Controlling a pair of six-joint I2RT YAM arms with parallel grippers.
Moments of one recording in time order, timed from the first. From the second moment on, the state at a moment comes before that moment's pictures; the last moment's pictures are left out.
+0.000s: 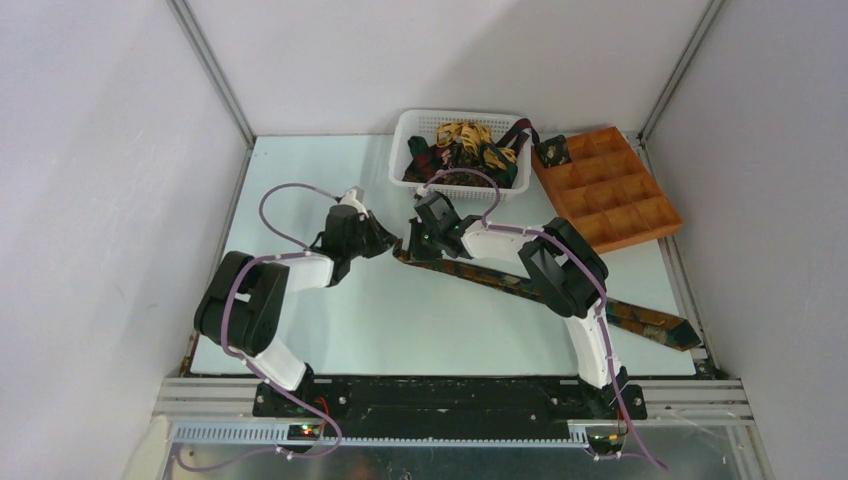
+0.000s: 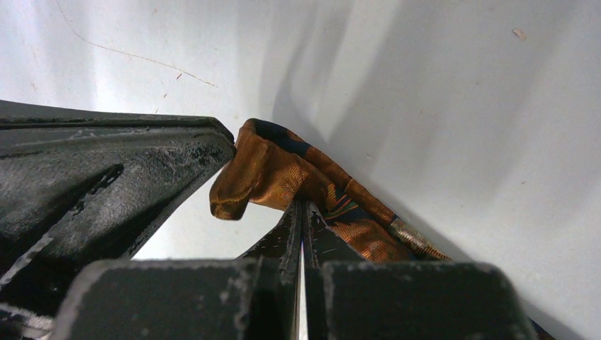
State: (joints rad) left arm -0.32 1.62 0.66 0.41 0.21 -0.67; right arm 0.76 2.13 1.40 -0.11 -0.16 0.71
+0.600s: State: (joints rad) left arm -0.30 1.61 0.68 0.22 -0.05 -0.71; right arm 0.76 2.13 1.40 -0.09 -0.16 0.72
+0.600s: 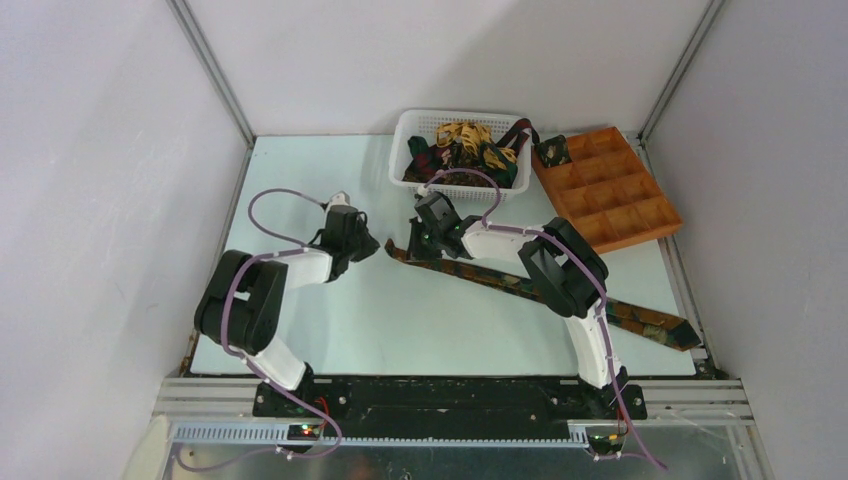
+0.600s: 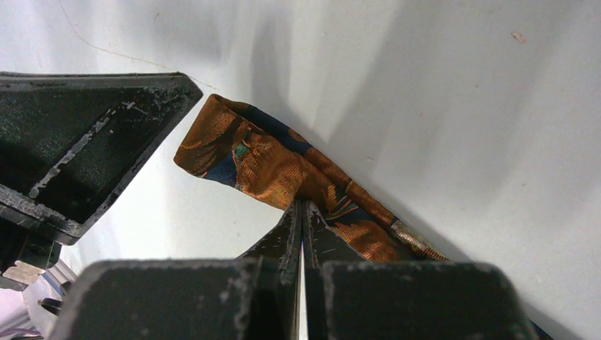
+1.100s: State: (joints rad) left arm -0.30 1.70 0.73 0.24 0.07 -0.71; right arm 0.76 2.13 1.40 -0.09 -0.16 0.73
